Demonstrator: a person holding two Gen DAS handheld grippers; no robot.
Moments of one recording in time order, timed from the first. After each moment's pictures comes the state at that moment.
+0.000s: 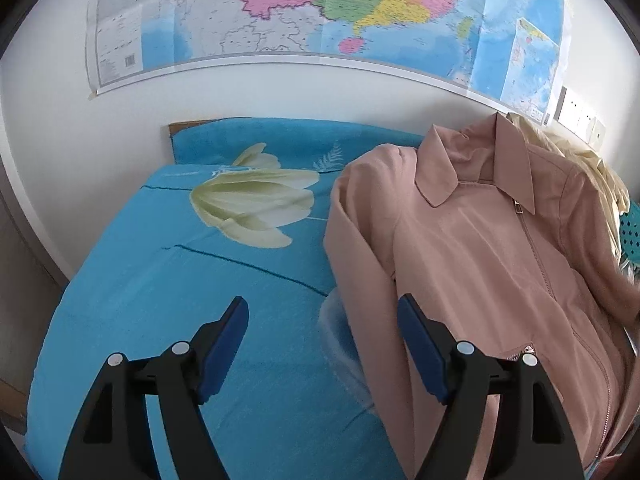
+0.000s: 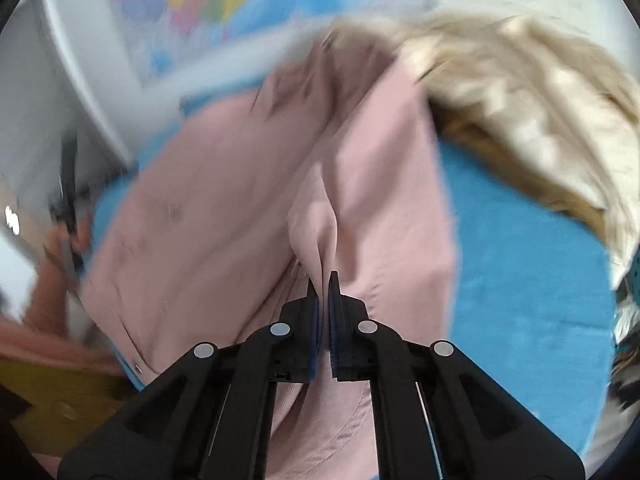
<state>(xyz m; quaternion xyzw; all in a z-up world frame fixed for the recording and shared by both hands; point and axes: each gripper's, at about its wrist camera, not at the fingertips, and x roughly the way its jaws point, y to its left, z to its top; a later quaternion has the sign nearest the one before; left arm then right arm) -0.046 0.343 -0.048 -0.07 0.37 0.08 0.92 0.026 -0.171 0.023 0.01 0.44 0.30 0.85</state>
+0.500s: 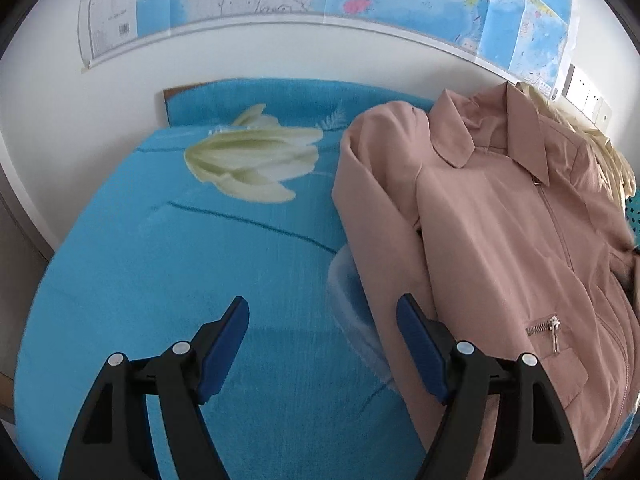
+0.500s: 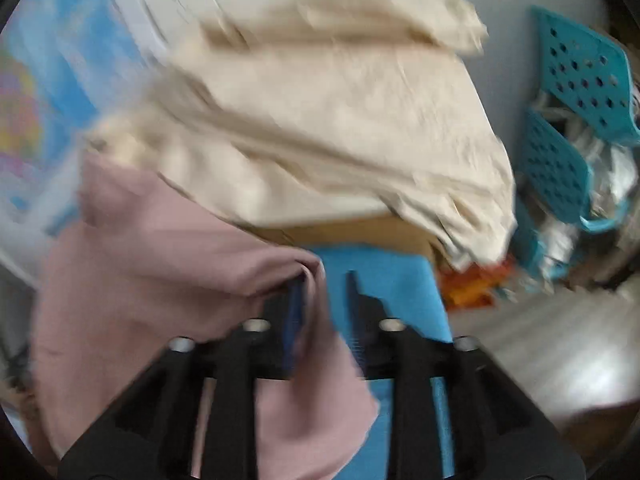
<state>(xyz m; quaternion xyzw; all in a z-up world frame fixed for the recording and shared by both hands) -0.045 0.350 -0.081 -0.08 0.41 0.06 0.90 0.159 -0.306 -0.025 0.08 0.48 0.04 0.87</state>
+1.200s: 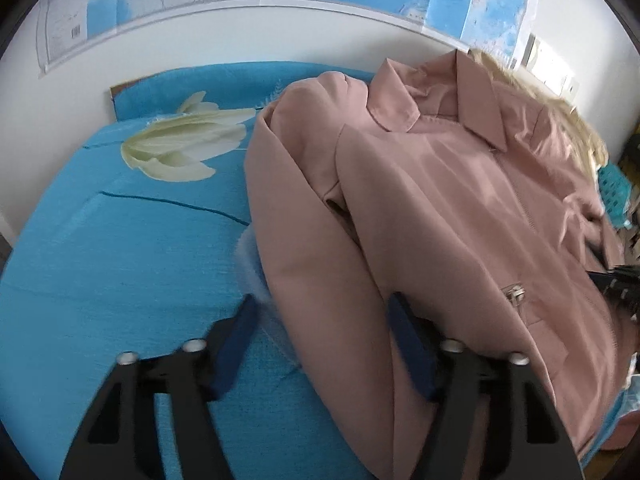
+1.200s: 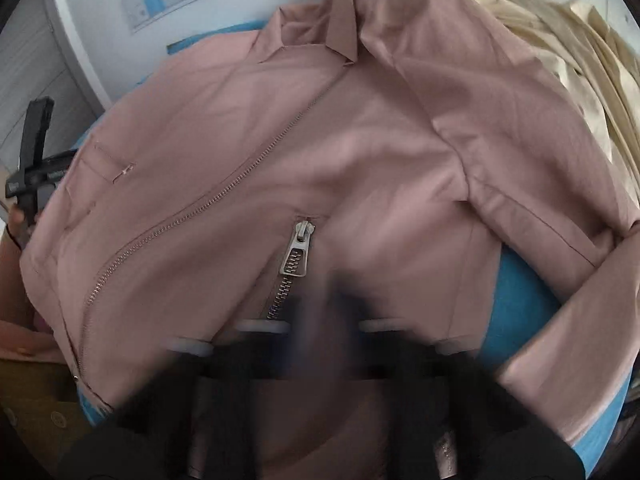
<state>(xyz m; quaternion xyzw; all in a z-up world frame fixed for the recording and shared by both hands) -0.037 0.302 -0.095 -0.06 0.43 0.01 0.90 0.083 -0.099 -0.061 -0.09 0.49 0.30 0.81</state>
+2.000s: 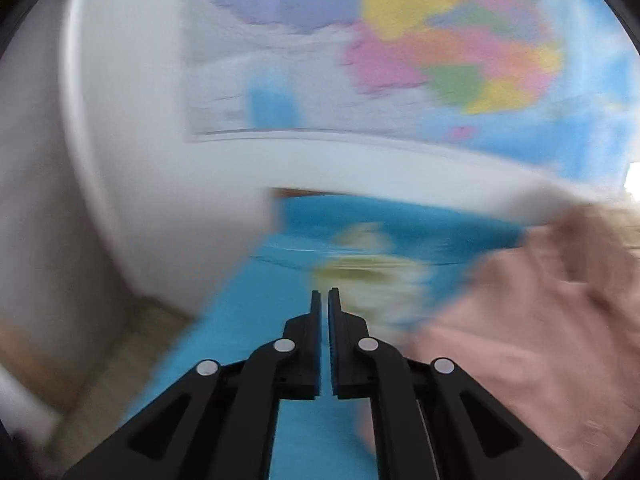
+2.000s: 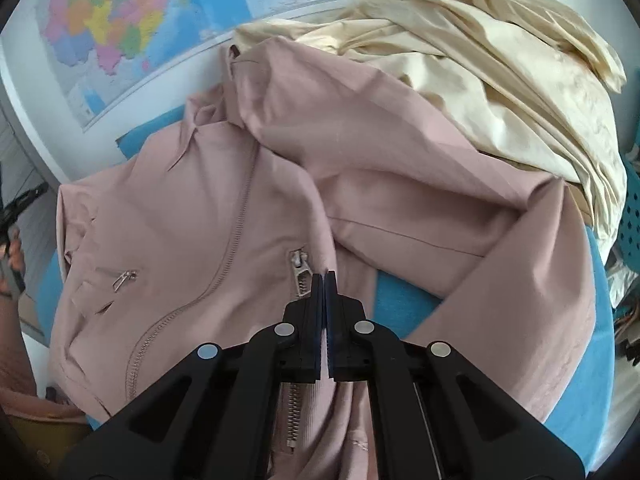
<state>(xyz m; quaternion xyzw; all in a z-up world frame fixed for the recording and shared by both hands) -0.041 0.402 0.017 -0.04 0.31 0.27 0.91 0.115 -0.164 -0.037 0.02 0.45 0.22 0.86</state>
